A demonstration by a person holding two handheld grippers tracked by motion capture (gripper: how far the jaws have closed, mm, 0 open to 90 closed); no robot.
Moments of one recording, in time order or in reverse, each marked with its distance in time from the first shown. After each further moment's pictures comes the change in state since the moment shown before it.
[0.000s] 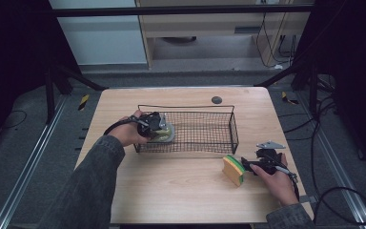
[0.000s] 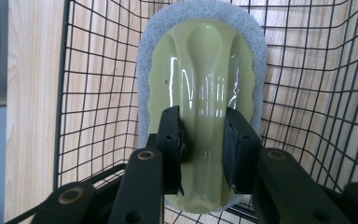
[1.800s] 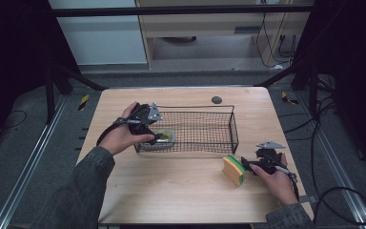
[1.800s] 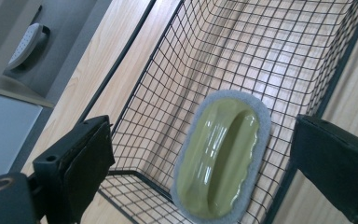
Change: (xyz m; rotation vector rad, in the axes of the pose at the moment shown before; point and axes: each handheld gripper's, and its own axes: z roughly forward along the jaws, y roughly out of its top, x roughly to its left) left arm -0.011 -0.007 -0.061 -0.243 0.123 -0.278; right arm 0.001 0.001 0.000 -0.002 0.001 0.011
